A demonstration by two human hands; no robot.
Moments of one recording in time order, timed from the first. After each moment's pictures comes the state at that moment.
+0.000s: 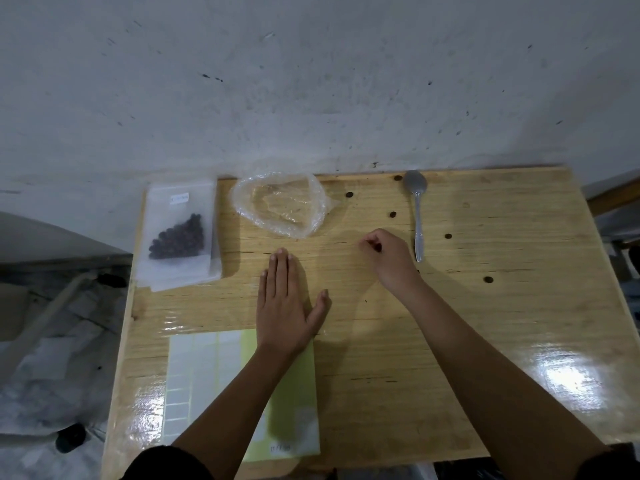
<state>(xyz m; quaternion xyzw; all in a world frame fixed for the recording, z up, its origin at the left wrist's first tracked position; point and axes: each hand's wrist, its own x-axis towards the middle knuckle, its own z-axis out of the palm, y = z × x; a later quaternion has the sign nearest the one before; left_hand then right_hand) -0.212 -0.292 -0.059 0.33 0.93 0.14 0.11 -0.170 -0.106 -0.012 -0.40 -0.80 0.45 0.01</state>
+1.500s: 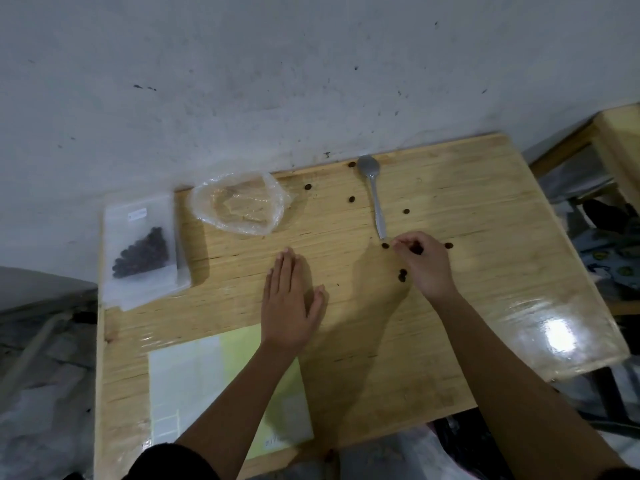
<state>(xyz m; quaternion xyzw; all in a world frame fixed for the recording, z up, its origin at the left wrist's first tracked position) -0.187 -0.272 -0.059 0.40 0.89 0.19 0.13 -0.069 -0.079 -0.011 -0.54 -0.69 0.47 0.13</state>
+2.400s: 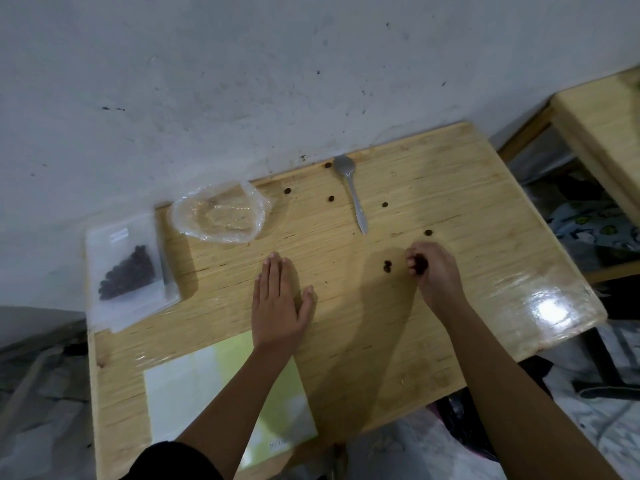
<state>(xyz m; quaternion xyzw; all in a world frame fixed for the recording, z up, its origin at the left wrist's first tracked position) -0.188 -0.274 -0.060 0.42 0.88 0.18 0.12 -0.031 -0.090 0.000 -0.56 -0.38 0.67 0.29</state>
